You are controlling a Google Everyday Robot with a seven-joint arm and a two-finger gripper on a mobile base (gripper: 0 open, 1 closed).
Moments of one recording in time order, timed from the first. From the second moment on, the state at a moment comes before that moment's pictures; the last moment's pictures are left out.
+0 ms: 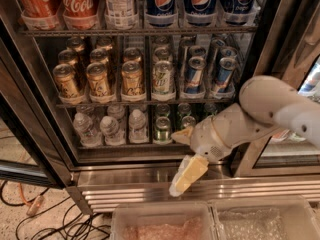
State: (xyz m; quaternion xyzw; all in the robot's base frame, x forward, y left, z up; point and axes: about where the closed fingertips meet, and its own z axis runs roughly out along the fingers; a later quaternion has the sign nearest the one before) arm 0.446 -0.047 0.757 -0.60 0.70 0.29 0.25
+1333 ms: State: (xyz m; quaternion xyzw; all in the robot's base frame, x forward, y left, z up) arm 0.435 0.037 0.675 -0.53 0.70 0.36 0.32
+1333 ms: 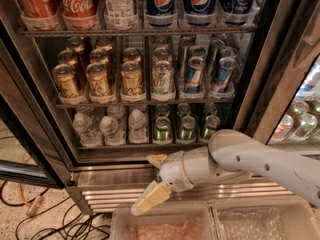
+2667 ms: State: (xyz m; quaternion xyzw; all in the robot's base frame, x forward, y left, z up) arm 0.466 0.065 0.660 -0.46 0.74 0.32 0.37
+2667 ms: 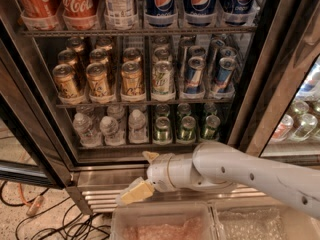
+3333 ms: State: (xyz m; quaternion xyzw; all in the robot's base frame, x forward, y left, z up) arm 0.509 0.102 0.602 -0.39 0.73 0.37 0.42
